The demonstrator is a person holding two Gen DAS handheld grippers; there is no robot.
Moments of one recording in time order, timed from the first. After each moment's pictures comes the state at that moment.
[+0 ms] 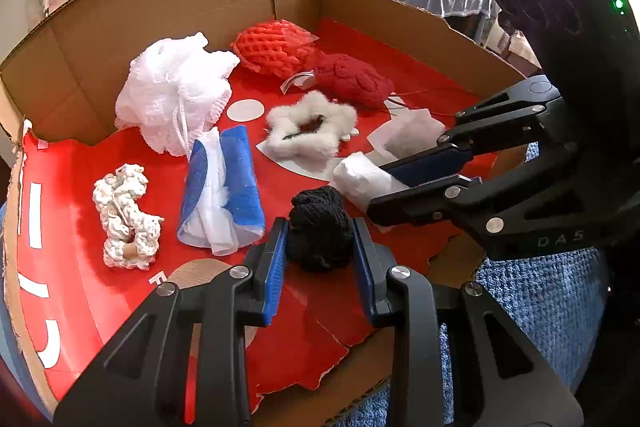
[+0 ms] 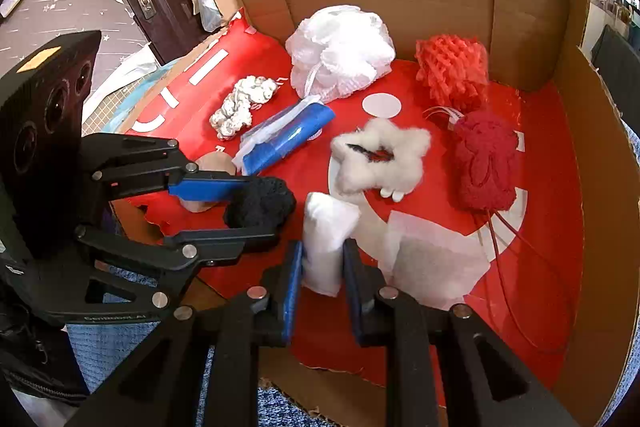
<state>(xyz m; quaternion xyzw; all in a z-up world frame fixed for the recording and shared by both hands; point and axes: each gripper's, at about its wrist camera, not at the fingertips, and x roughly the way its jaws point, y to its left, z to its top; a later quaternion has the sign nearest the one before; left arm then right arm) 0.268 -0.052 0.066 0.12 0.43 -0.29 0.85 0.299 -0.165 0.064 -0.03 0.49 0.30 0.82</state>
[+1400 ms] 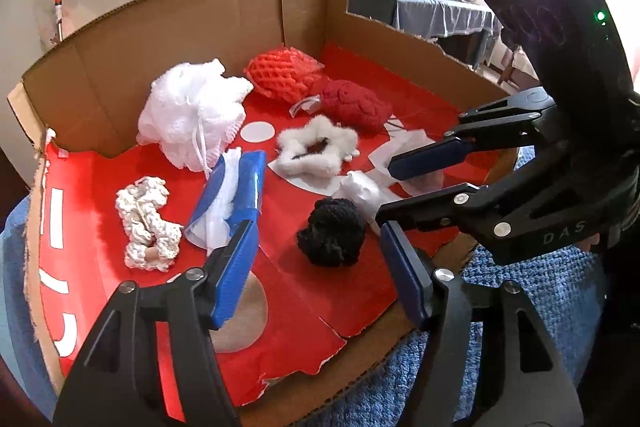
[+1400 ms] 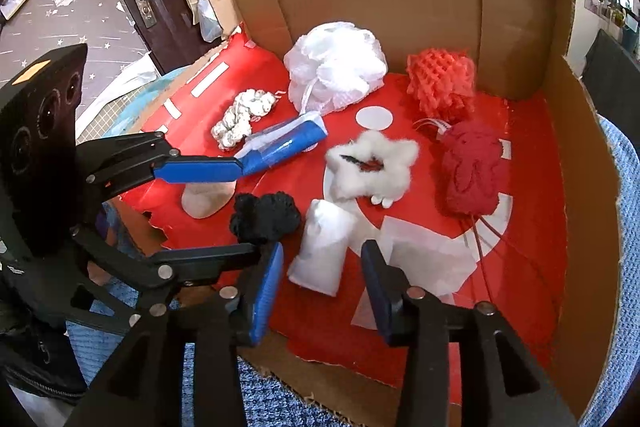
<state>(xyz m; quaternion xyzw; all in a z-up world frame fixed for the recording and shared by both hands) 0.257 -0.046 0.078 0.12 0.40 -0.28 0.87 0.294 -0.173 0.074 -0.03 0.47 0.30 0.83</state>
